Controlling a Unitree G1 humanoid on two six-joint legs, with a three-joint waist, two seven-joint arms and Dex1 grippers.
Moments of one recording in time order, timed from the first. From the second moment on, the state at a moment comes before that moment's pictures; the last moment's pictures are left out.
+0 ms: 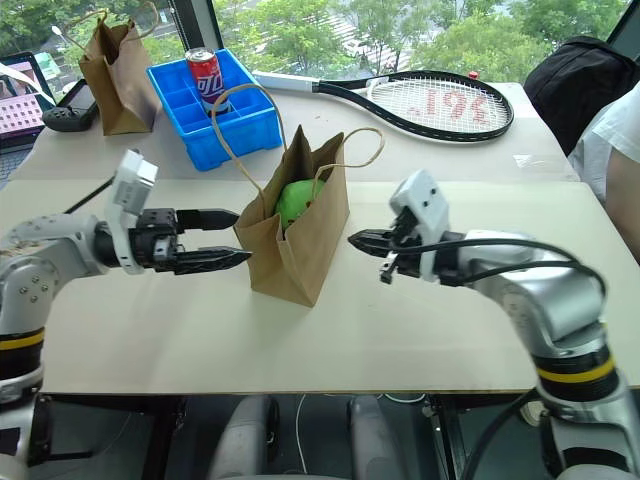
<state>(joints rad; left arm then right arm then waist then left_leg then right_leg) -0.55 0.77 0.13 -0.27 -0.82 0.96 -0.97 -0.53 -0.71 0.08 -0.42 0.61 0.79 0.65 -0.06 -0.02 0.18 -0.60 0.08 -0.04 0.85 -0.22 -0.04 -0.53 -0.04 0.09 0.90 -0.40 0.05</state>
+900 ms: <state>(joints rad) -0.58 0.59 0.15 -0.34 -0.94 1.08 -0.58 -0.47 -0.36 0.25 -0.39 0.39 0.68 0.53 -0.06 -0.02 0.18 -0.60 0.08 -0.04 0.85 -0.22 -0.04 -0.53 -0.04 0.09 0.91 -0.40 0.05</state>
